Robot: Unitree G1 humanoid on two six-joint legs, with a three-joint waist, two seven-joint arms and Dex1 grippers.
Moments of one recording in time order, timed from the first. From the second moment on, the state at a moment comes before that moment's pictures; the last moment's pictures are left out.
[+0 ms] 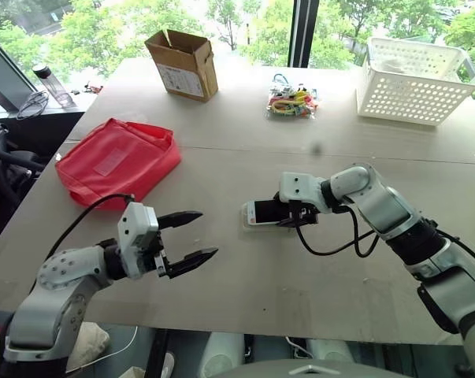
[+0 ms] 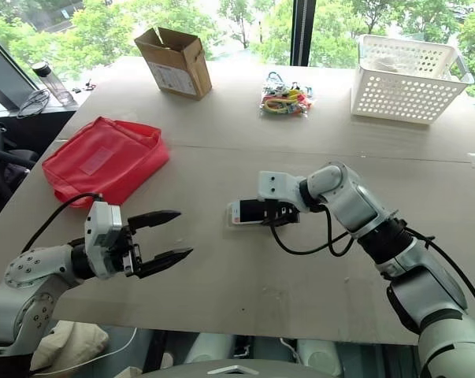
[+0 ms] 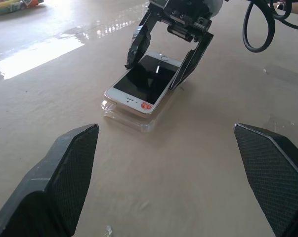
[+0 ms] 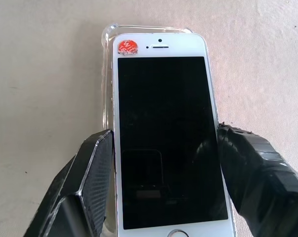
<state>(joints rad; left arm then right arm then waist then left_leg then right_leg) 0.17 0.74 0.27 -0.41 -0.59 0.32 -1.07 -0.77 -0.50 0.54 0.06 -0.06 0.45 1.15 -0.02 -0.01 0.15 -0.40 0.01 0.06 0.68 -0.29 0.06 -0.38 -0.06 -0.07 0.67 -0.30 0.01</state>
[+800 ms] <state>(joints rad) 0.18 0.74 0.27 -0.42 -0.59 0.32 -1.07 -0.77 -0.50 0.54 -0.01 -0.06 0.56 1.19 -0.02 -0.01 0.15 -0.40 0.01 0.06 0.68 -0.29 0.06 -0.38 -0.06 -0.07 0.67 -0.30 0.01</state>
